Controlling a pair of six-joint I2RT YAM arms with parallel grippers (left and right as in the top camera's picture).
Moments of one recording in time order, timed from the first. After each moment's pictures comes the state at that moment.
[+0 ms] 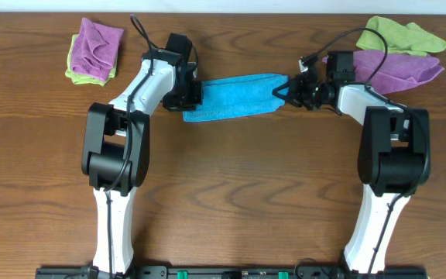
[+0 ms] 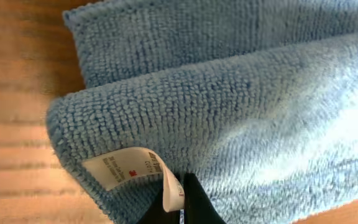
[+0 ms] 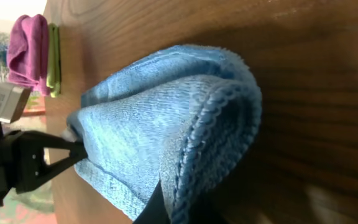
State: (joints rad) left arm -0.26 2.29 1.78 -0.93 0.24 -0.26; right arm 0.00 2.25 1.41 -0.21 -0.84 0.43
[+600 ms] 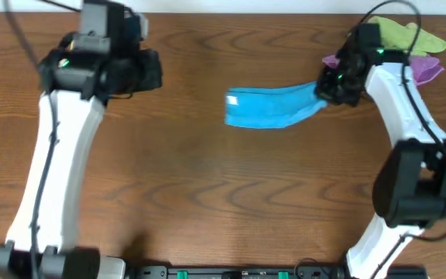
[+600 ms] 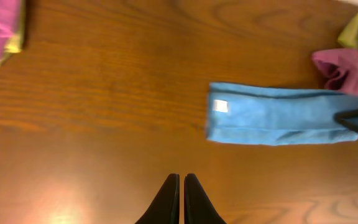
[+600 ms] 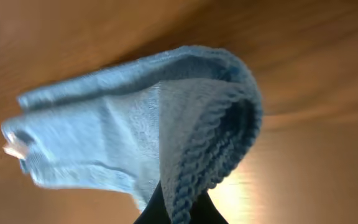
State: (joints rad) left arm -0.15 1.59 1.76 -1.13 0.23 -0.28; right arm -0.01 1.97 1.63 -0.95 -0.17 0.35
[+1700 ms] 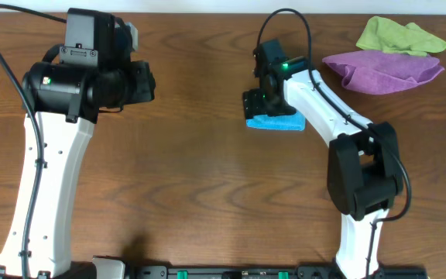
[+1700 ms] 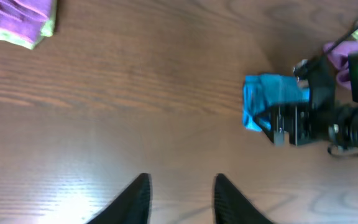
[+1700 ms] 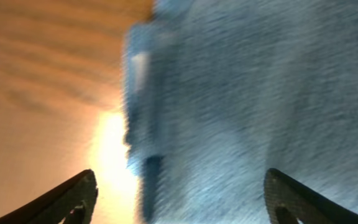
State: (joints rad) left arm -0.15 1.52 1.76 -1.22 0.18 -0.27; right arm 0.38 2.12 1.65 -0.92 -0.09 0.27
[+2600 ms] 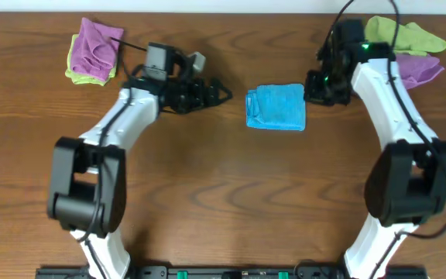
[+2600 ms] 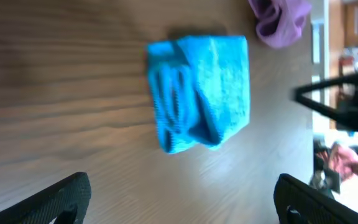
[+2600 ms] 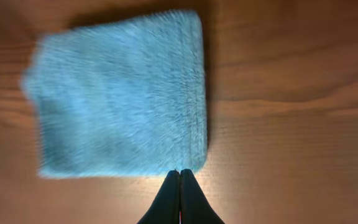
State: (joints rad) left arm -0.26 1.95 1.33 -0.35 0.75 -0.42; right arm 0.07 2.01 1.65 -1.03 -0.16 0.24
